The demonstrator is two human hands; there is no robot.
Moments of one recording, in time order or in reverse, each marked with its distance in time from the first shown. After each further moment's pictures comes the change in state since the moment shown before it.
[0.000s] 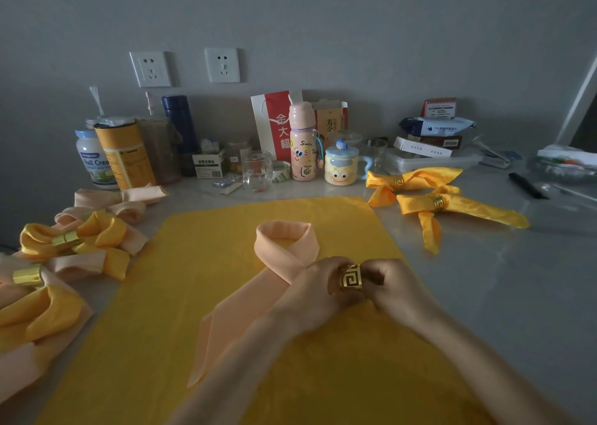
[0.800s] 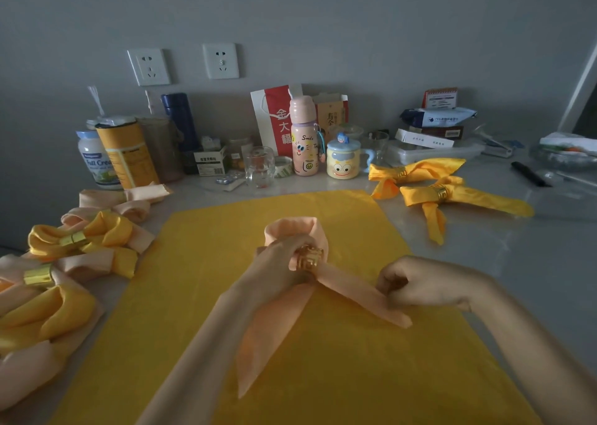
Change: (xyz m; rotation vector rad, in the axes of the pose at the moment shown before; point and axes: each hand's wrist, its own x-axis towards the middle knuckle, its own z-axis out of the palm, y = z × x) left_hand -0.006 -0.016 -0.052 0.313 -0.001 -0.142; right_hand -0.005 -0.021 -0.047 -0.300 -0.590 0.233
